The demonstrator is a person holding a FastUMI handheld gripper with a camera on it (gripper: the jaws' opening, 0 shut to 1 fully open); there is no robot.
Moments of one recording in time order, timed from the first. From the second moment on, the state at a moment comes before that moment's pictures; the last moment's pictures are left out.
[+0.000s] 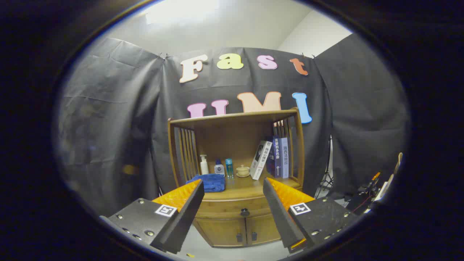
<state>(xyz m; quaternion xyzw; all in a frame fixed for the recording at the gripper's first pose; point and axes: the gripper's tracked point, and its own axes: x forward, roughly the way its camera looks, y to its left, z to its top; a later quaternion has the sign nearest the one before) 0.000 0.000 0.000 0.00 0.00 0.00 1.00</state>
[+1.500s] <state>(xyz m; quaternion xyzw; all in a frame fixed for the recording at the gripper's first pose) 0.124 -0.051 -0.144 0.02 0.08 -0.02 1.00</state>
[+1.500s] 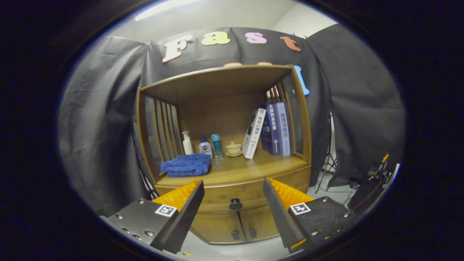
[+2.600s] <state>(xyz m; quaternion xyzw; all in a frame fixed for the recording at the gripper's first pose) 0.213 -0.039 -0.307 -0.11 0.13 -0.02 0.99</state>
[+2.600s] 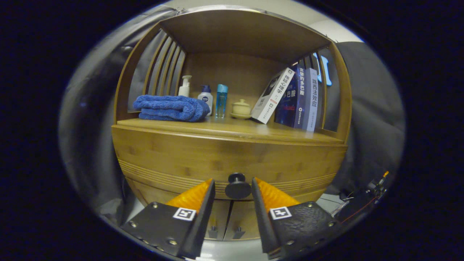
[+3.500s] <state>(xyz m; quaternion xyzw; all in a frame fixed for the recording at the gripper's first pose) 0.246 -0.048 -0.331 0.04 0.16 -0.03 0.99</state>
